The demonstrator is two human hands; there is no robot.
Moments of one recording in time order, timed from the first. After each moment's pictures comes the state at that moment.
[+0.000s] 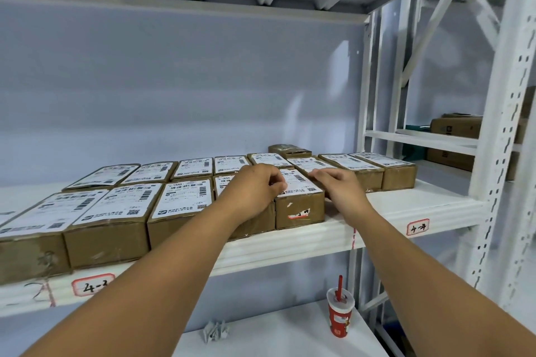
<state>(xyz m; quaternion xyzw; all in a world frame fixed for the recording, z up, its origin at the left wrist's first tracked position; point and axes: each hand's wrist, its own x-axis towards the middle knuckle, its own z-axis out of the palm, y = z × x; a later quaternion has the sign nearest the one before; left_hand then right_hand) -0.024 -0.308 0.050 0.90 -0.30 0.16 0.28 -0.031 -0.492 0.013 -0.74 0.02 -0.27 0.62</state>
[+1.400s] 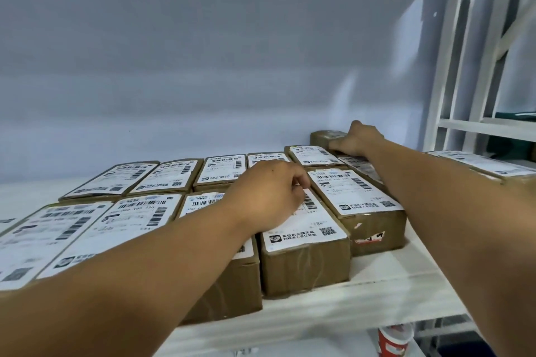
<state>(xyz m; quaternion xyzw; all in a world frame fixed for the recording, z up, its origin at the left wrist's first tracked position) 0.043 -0.273 0.055 0.92 -0.30 0.16 0.19 0.183 -0.508 0.072 -0.95 0.18 -0.18 0.18</state>
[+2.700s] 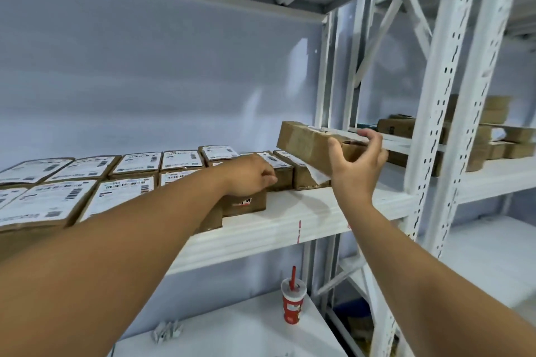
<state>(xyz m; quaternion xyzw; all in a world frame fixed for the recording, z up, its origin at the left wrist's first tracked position) 0.001 -0.375 0.069 0.90 -0.42 0.08 0.07 -0.088 -0.542 0.043 -0.66 0.14 -0.55 0.49</state>
